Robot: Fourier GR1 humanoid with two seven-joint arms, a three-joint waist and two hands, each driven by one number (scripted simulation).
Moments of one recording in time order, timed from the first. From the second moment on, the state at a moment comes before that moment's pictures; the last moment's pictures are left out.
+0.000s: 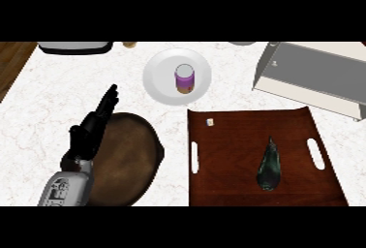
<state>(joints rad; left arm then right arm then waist) -0.19 0.07 0.01 -1.43 -0.16 -0.04 0.02 -0.91 -0.47 -0.37 -1.09 1.05 -0.59 0.67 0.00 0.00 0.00</state>
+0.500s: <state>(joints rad) -0.18 0.07 0.01 -1.45 -0.16 -0.04 0.03 -0.96 -0.52 -0.45 -1.25 0.94 -0.63 0.72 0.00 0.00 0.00</state>
